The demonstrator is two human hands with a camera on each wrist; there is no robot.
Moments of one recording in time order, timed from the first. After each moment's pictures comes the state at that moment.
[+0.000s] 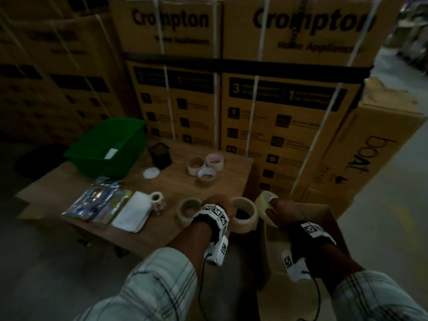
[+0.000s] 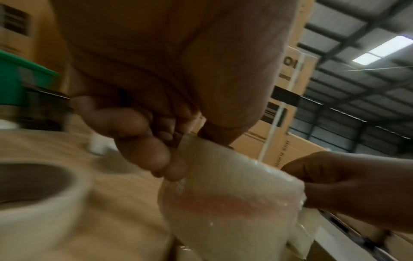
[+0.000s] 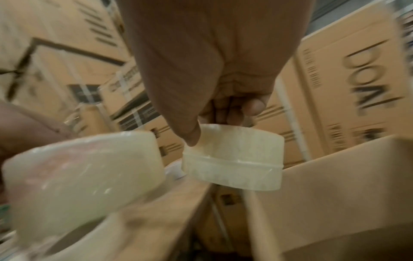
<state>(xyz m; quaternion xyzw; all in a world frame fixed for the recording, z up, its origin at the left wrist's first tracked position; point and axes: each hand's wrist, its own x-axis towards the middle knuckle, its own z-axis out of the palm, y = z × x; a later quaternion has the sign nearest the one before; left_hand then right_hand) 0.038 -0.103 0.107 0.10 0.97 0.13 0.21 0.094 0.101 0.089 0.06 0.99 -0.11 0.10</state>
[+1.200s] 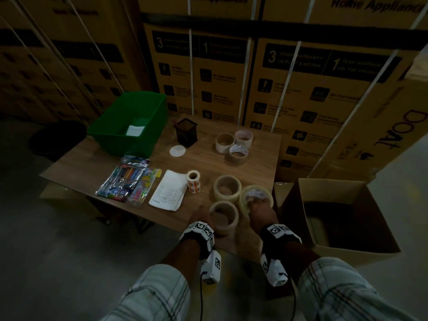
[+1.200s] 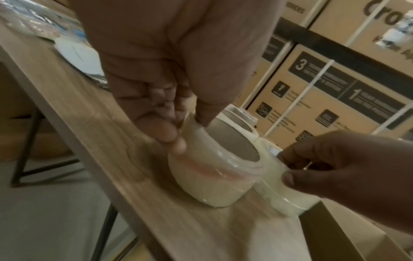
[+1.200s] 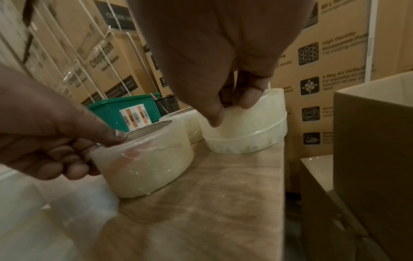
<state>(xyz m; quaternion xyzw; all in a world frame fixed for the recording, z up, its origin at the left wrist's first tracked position) 0.061 -0.302 -0.009 -0.02 0.95 0.23 0.22 0.092 -0.104 0.009 0.01 0.99 -0.03 0.16</state>
